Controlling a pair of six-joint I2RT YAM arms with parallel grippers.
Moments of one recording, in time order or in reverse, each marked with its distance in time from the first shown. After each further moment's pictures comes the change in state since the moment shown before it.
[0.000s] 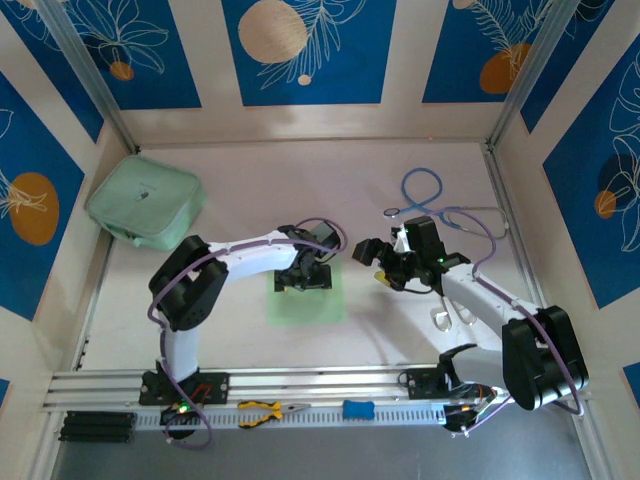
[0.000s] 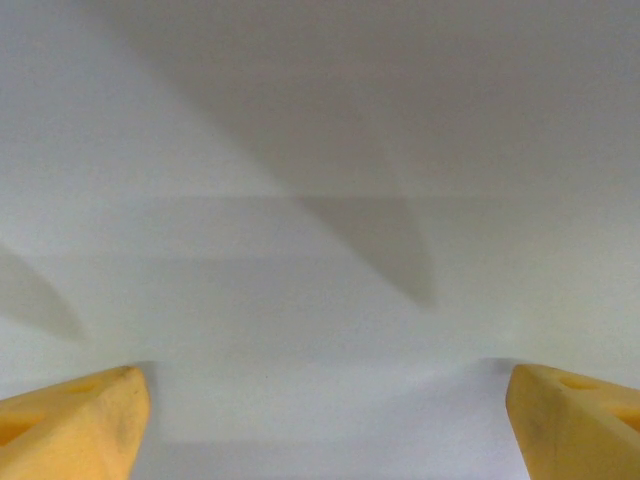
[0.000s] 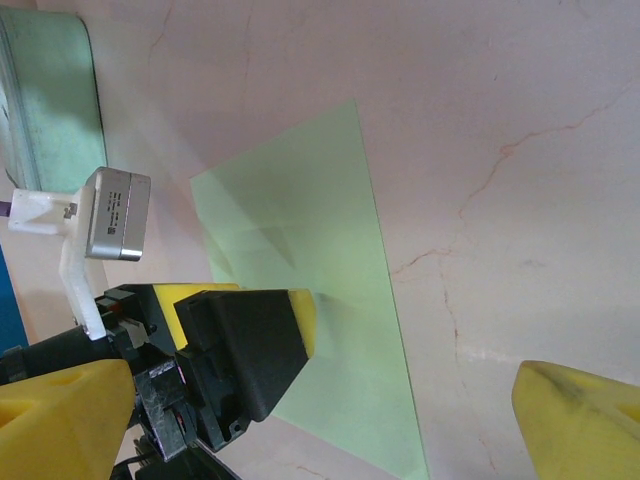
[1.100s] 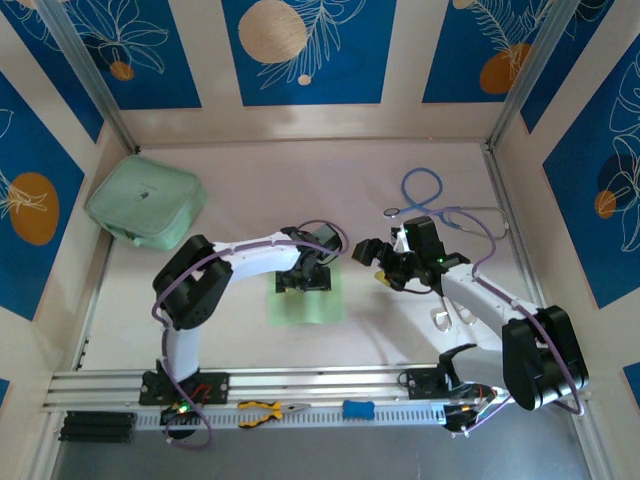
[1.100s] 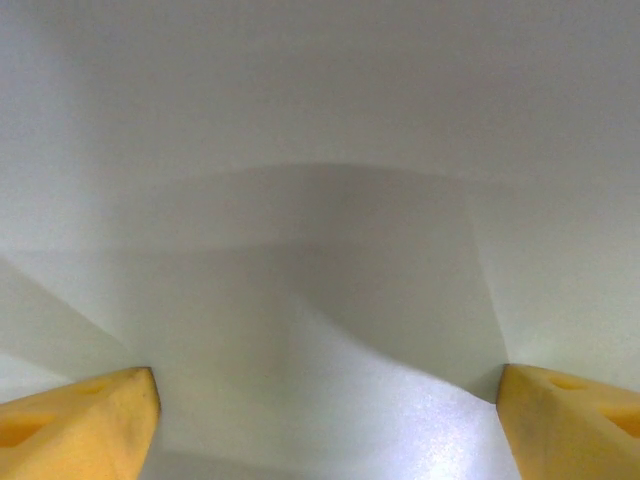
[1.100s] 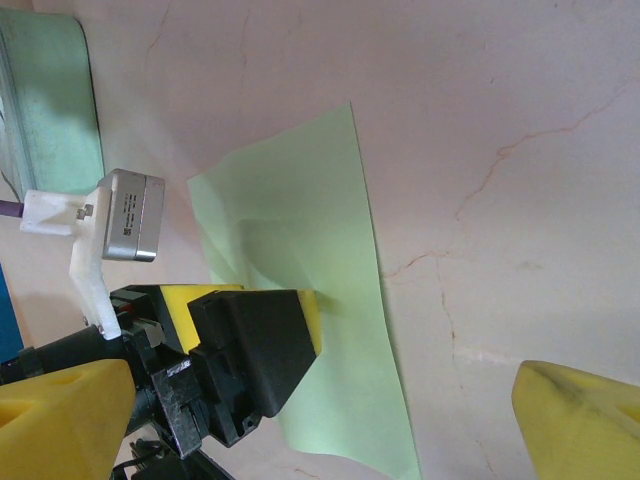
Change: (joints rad) left arm -0.008 0.026 -0.001 0.004 -0.012 0.004; right arm 0.003 0.000 0.000 0.000 0.010 0.000
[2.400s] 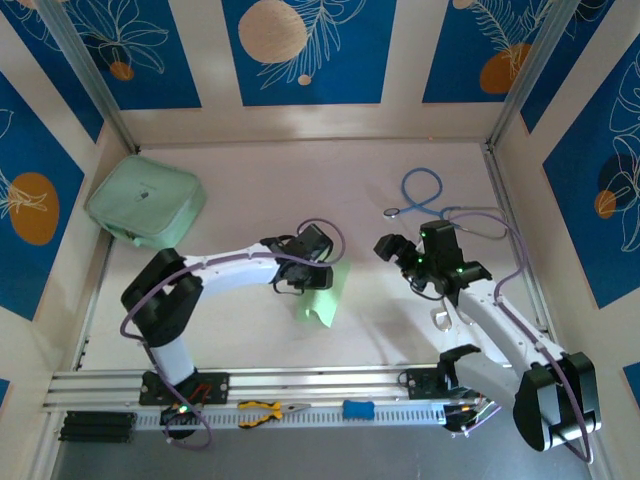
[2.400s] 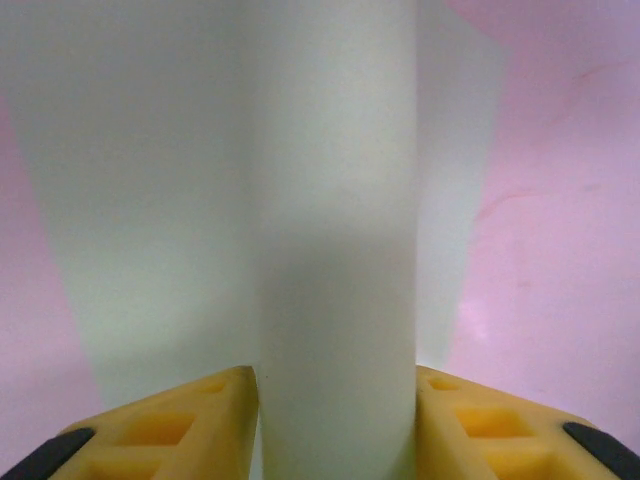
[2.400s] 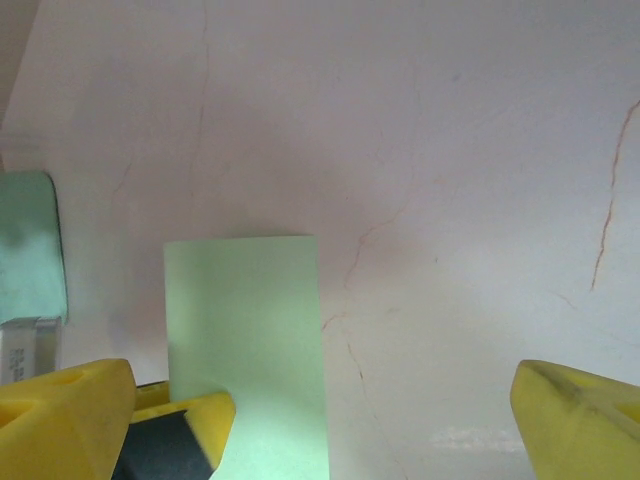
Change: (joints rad) left arm -0.006 -0.212 -0.201 0.362 0.142 0.122; right arm -0.063 -0.227 -0.007 -0.170 0.271 0.058
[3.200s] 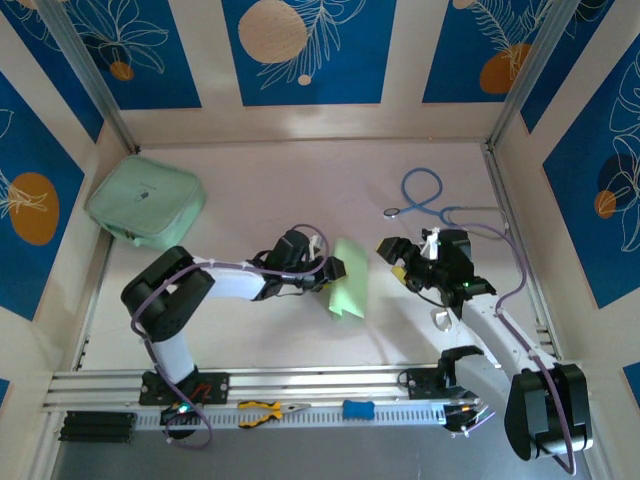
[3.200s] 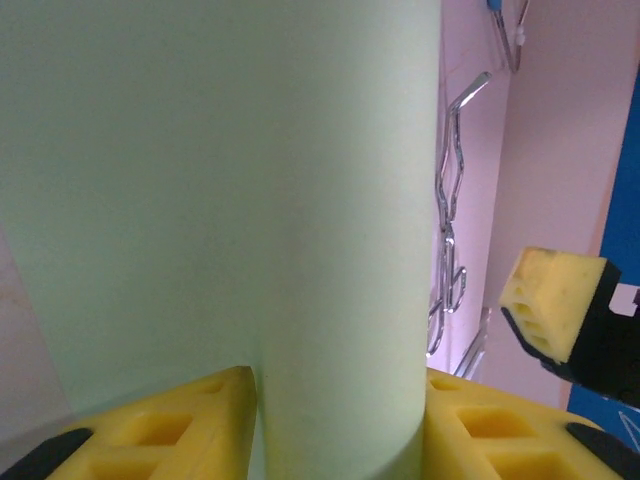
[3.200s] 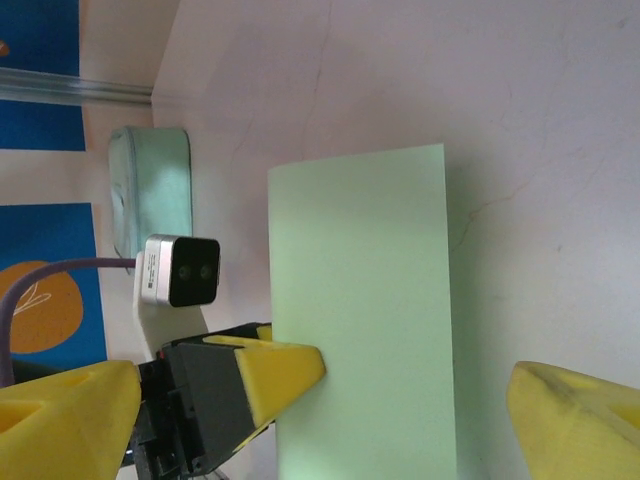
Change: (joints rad) left arm 0.092 0.032 -0.318 0.842 0.394 -0.392; right arm -0.129 -0.044 -0.166 0.288 -0.348 0.014
